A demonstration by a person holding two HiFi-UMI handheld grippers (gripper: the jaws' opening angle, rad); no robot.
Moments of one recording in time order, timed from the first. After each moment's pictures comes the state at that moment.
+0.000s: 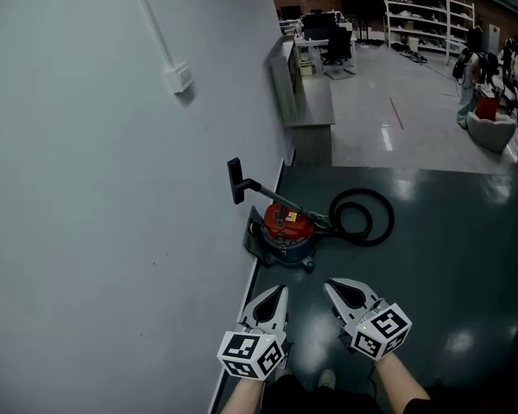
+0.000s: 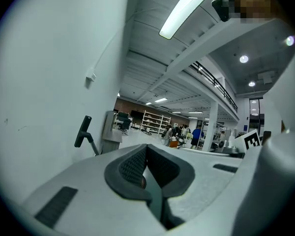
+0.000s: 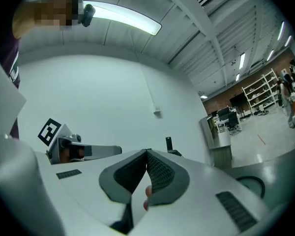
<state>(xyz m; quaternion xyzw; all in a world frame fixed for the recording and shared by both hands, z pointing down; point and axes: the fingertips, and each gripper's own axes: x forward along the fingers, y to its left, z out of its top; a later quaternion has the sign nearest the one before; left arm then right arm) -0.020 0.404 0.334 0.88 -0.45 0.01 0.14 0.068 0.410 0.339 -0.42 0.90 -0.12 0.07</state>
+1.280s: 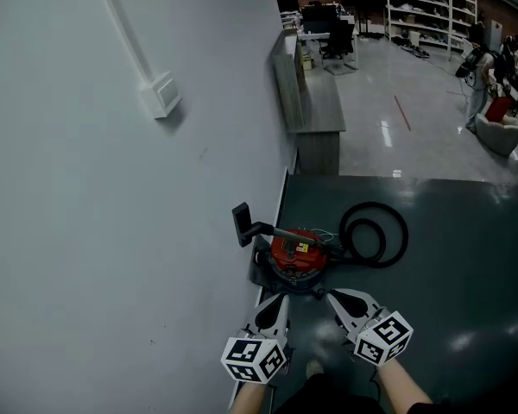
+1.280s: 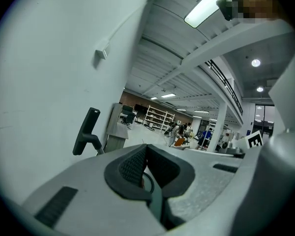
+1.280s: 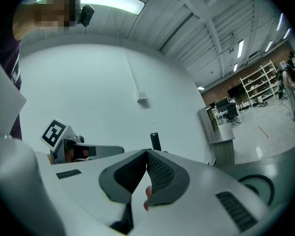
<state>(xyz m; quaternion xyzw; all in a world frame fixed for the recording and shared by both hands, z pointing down) -0.064 0.160 0.382 0.87 -0.45 0.02 0.19 0.029 0.175 0.383 -0.42 0.89 -0.16 0.05</state>
